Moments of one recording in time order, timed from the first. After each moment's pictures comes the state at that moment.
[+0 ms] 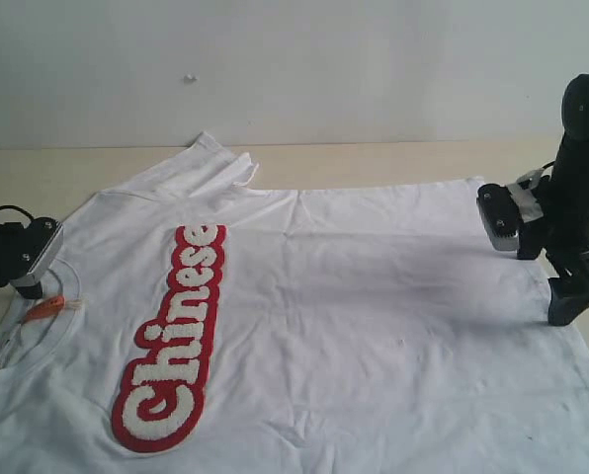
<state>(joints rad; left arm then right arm) 0.02 2.05 -1.17 -0.14 0.83 1.82 -0.15 2.18 -1.44 -0.05 1.00 -1.46</state>
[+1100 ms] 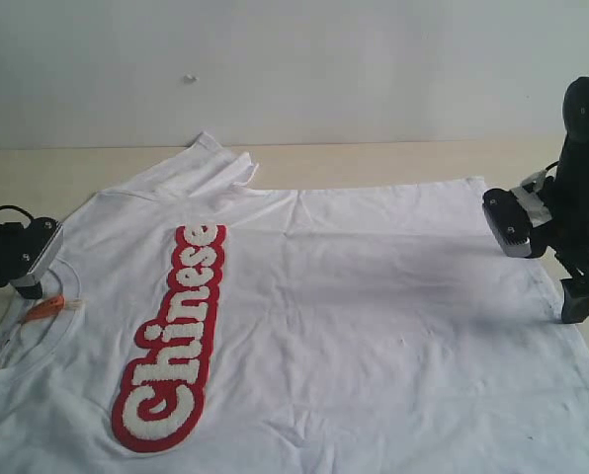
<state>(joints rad) 0.02 2.05 -1.17 -0.14 0.83 1.82 -0.15 2.18 -1.44 -0.10 0.98 -1.51</state>
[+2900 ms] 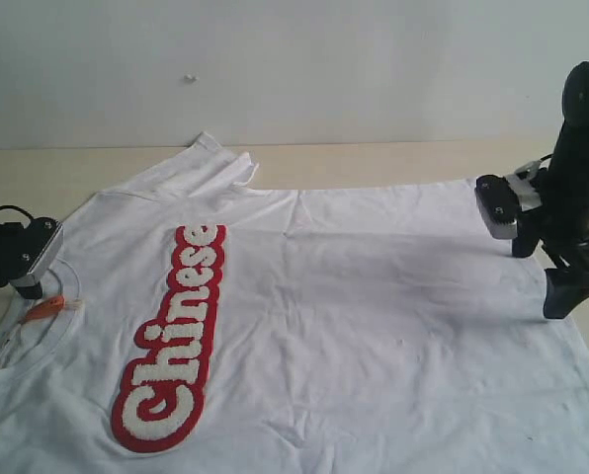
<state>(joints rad) 0.02 2.05 -1.17 -0.14 0.83 1.82 -0.15 2.20 -1.52 0.02 1.08 -1.52</state>
